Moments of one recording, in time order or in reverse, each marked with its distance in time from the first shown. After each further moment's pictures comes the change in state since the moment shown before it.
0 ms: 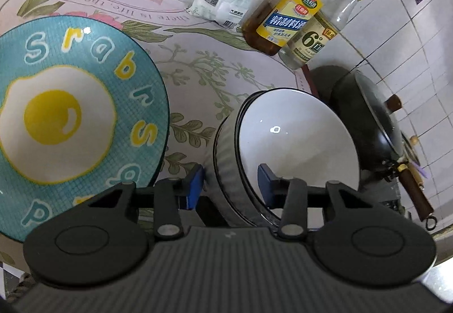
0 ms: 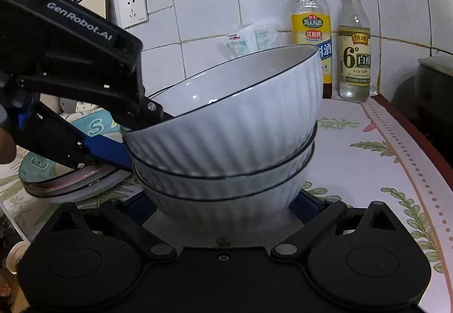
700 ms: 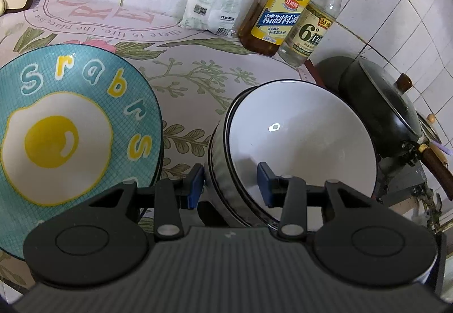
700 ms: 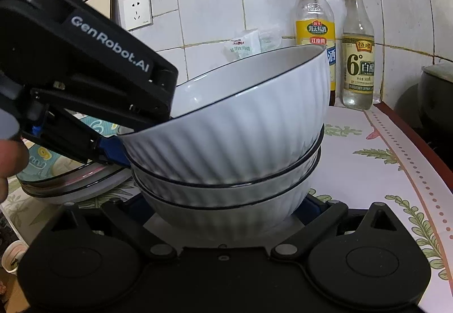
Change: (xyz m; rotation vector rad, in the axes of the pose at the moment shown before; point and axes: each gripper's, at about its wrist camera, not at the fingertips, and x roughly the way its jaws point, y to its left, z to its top) left arm 0.008 -0.015 -0.010 0.142 -0.060 0.075; right arm 0.001 0.004 -0.004 -0.030 -0.031 -0.004
